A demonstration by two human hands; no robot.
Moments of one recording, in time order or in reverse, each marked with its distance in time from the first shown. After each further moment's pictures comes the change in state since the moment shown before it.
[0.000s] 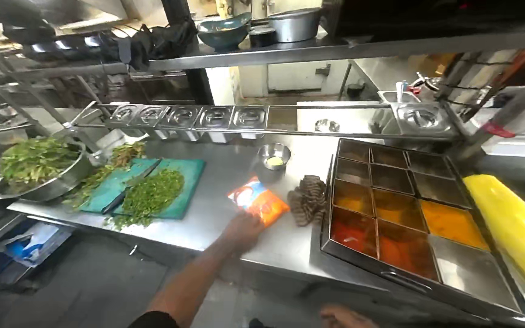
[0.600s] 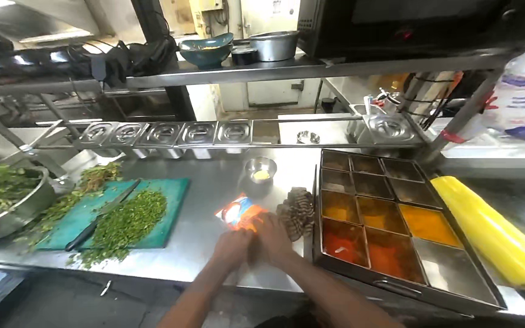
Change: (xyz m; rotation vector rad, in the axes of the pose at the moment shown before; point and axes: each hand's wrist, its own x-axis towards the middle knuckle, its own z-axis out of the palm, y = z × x) left_hand 0.013 0.017 -0.055 -0.179 -0.259 -0.381; right_hand 0.262 -0.037 -0.003 -0.539 0.231 0.050
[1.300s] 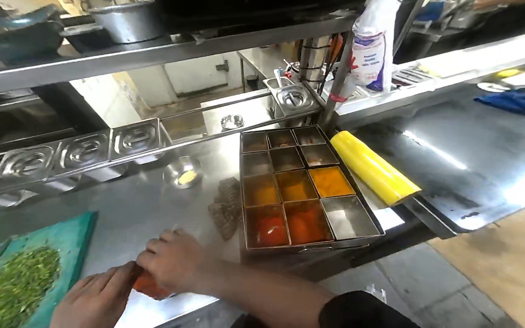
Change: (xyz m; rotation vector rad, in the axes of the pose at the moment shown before) left_hand -0.060 -0.042 -0.043 0.245 0.712 0.313; right_hand -0.012 -0.041 -0.071 0.244 0.191 -0.378
